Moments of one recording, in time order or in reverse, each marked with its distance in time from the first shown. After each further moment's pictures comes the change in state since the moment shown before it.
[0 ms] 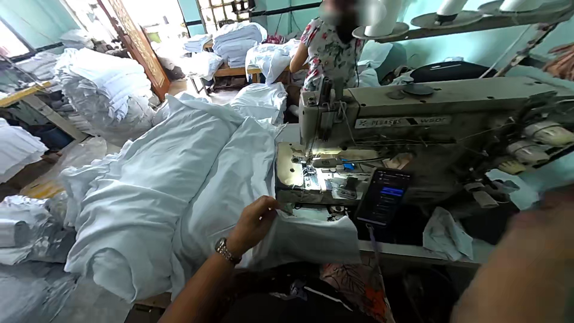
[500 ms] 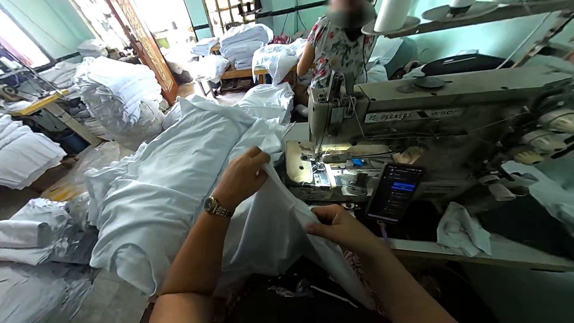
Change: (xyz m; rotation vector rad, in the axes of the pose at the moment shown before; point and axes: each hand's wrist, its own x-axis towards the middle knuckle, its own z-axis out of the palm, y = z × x) left_hand 0.089 0.030 -0.086 0.698 -0.111 -0.028; right_hand -0.144 -0.043 0.166 0.355 -1.232 0.504
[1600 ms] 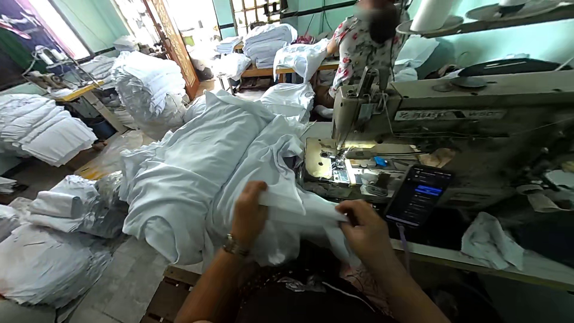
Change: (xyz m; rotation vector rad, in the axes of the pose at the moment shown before) left_hand -0.112 0.050 0.028 -0.103 0.313 -0.346; right_hand -0.028 0.020 0.036 -0.687 0.550 -0.270
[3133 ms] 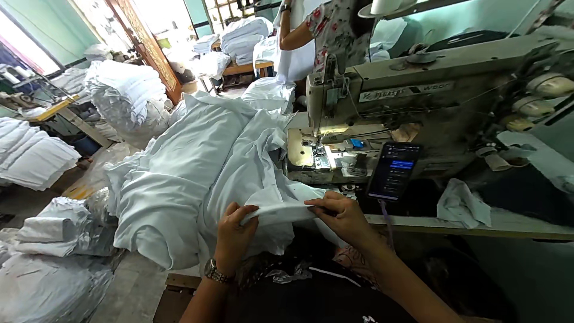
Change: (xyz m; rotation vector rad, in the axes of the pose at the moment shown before) left_hand -0.049 -0.012 -0.011 -0.118 0.005 0.008; right_hand -0.004 0.021 0.002 0.154 -0.099 -0.006
